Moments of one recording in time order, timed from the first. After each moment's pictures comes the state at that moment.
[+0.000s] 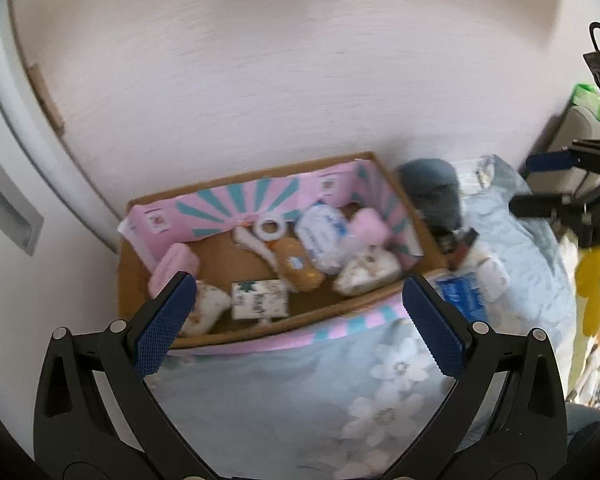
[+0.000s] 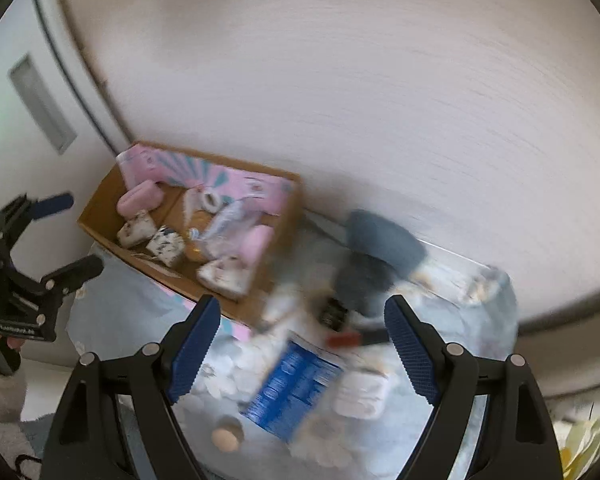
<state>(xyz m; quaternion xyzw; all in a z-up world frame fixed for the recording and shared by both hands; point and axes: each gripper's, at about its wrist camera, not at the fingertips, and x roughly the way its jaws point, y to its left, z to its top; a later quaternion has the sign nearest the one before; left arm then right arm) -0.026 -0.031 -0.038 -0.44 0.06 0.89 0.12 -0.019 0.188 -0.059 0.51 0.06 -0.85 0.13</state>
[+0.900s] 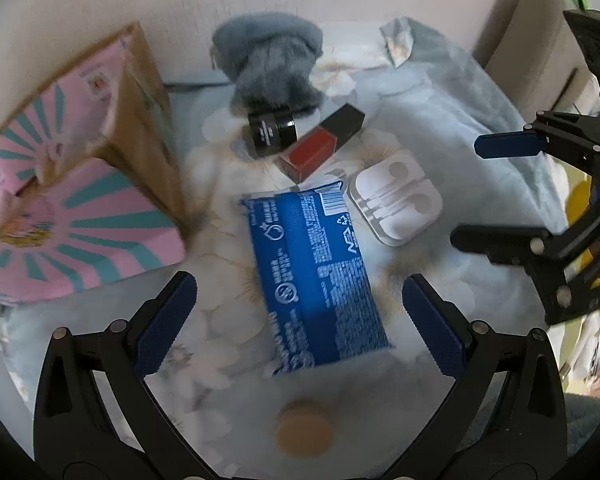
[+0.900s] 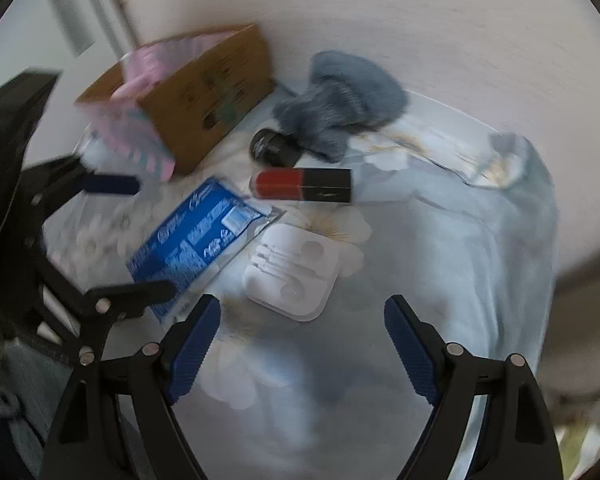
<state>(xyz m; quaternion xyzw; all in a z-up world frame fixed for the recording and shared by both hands) -0.001 0.165 -0.176 -0.54 0.09 0.82 0.17 0.045 0.291 -0.197 0.51 0.10 -0.82 0.23</state>
